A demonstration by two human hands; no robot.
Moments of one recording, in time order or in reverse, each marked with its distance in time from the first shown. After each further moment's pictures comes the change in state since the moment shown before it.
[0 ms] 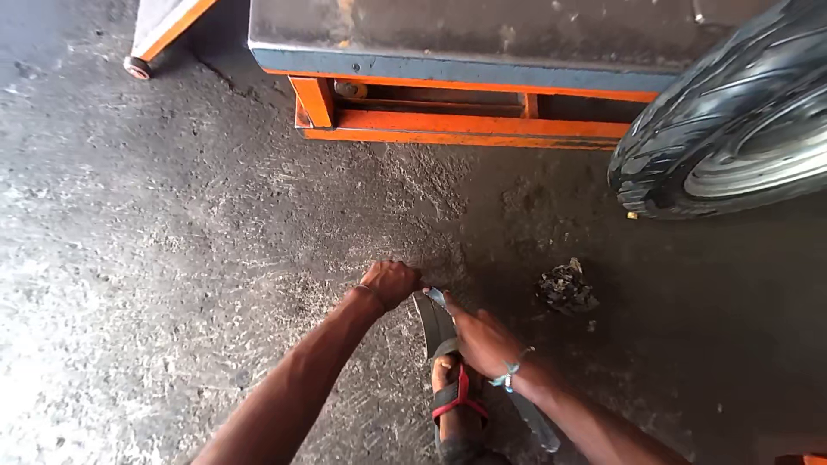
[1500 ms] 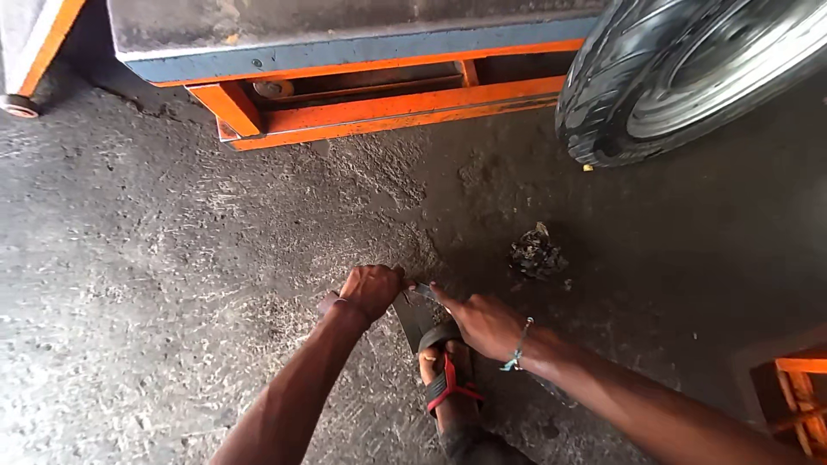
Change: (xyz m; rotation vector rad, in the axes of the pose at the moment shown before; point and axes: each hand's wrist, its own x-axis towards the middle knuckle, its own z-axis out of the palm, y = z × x) left_hand -0.002 0.032 0.006 0.097 -0.022 -0.011; right_hand -0.006 0.053 0.008 -0.081 0.035 -0.145
